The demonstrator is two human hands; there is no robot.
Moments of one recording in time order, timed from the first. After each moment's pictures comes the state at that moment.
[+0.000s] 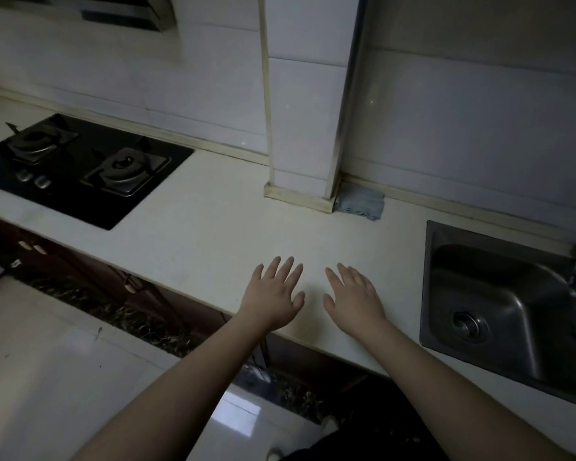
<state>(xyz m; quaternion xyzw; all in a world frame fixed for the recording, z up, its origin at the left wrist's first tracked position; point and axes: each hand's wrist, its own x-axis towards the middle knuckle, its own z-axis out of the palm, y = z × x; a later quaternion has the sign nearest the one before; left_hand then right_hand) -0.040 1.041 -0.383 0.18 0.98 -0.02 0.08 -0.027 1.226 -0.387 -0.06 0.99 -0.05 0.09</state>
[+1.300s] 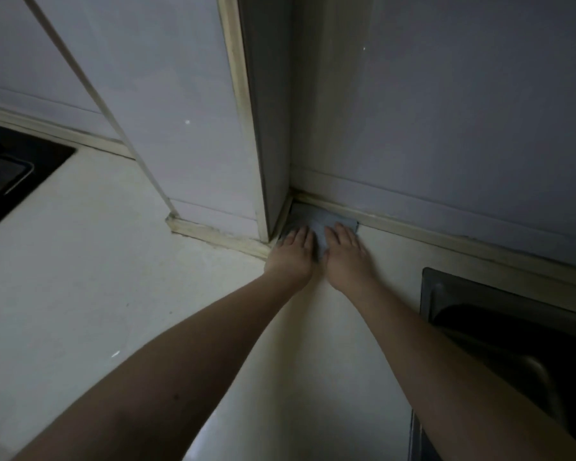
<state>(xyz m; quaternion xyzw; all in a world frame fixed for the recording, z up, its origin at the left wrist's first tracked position) -0.379 1.251 -0.502 0.19 0.97 0.06 0.15 -0.368 1.378 -0.502 0.00 0.99 -0.10 0.09</state>
